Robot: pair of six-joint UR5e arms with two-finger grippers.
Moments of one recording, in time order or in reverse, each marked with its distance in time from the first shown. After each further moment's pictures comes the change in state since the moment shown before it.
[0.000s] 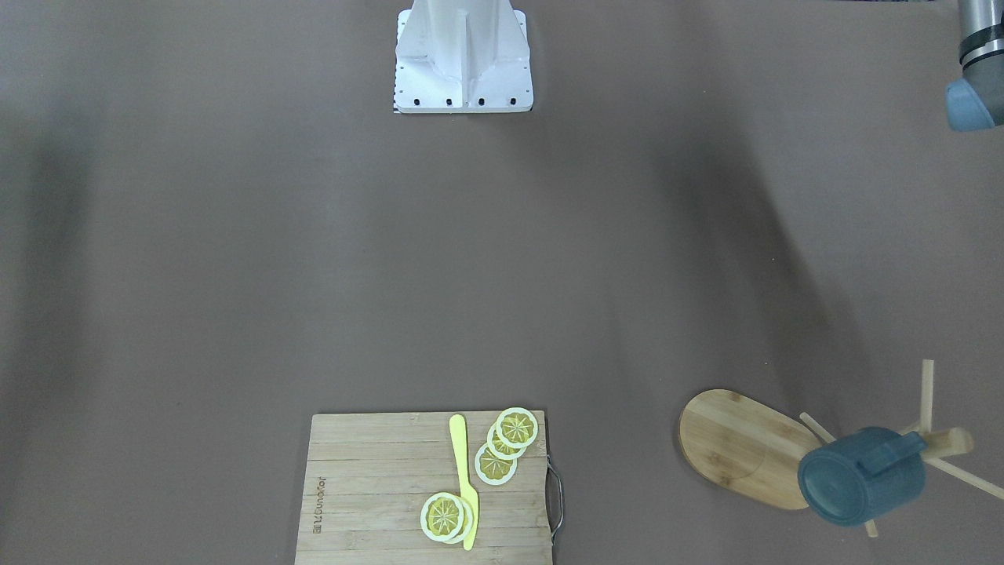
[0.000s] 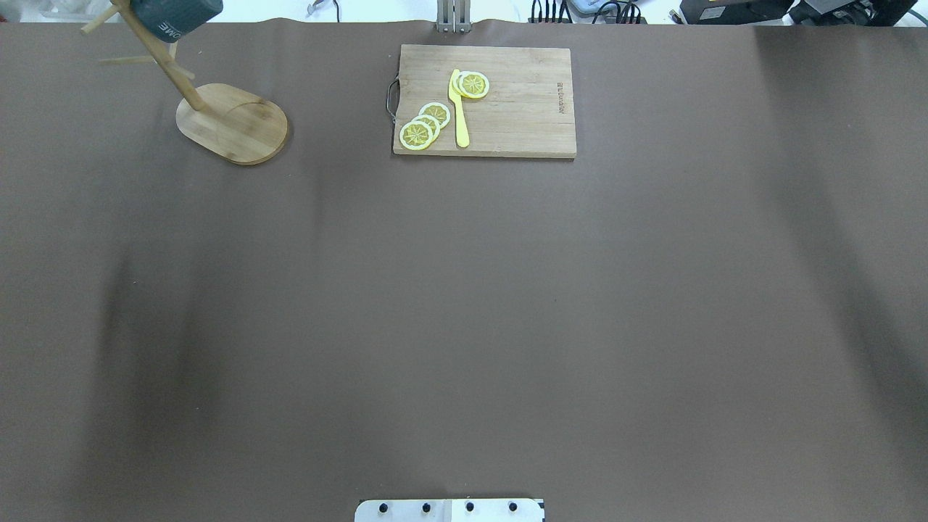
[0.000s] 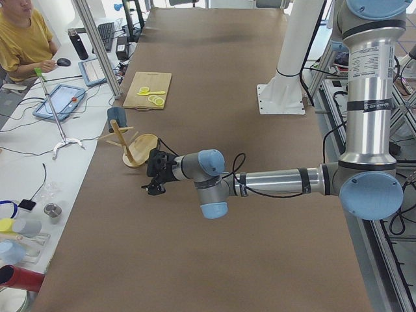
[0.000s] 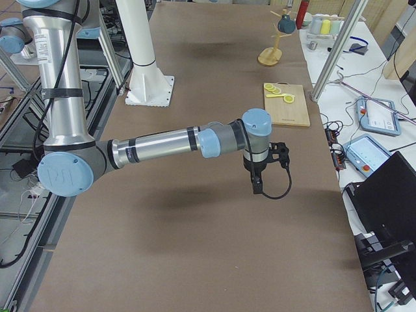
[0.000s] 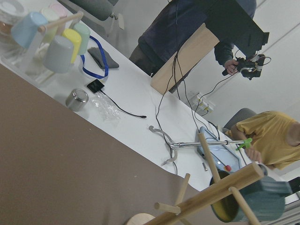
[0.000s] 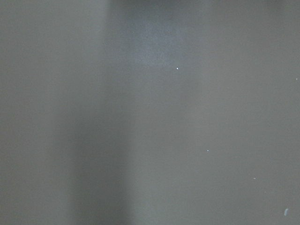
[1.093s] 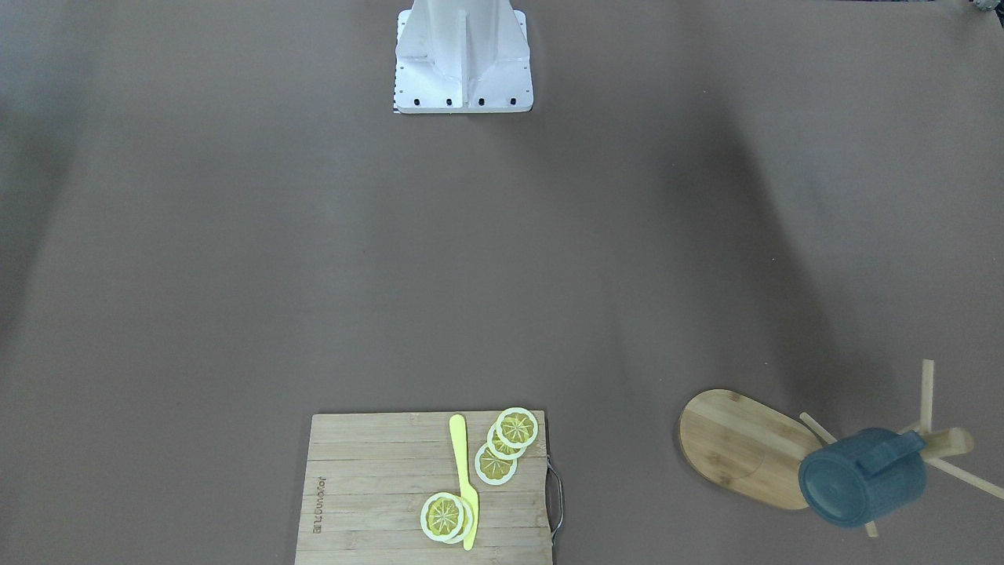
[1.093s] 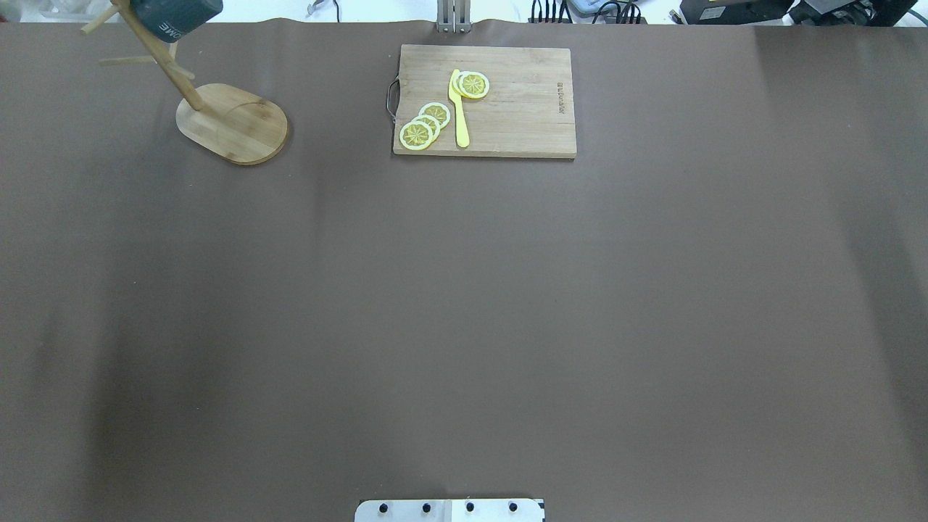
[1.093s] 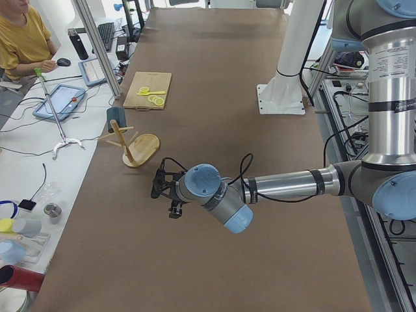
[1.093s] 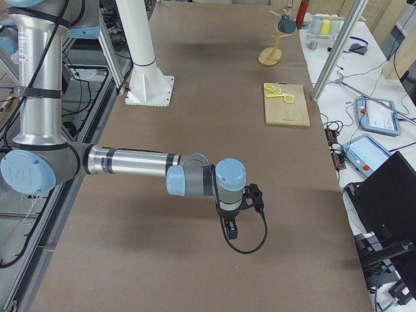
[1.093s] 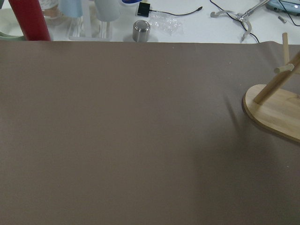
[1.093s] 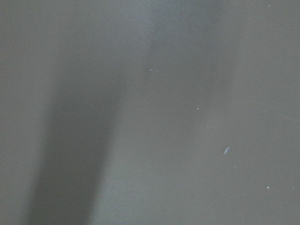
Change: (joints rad) left arm -0.243 0.032 -0.064 0.553 -0.668 0.395; right arm 0.106 -0.153 -0.065 0.009 0.009 -0.352
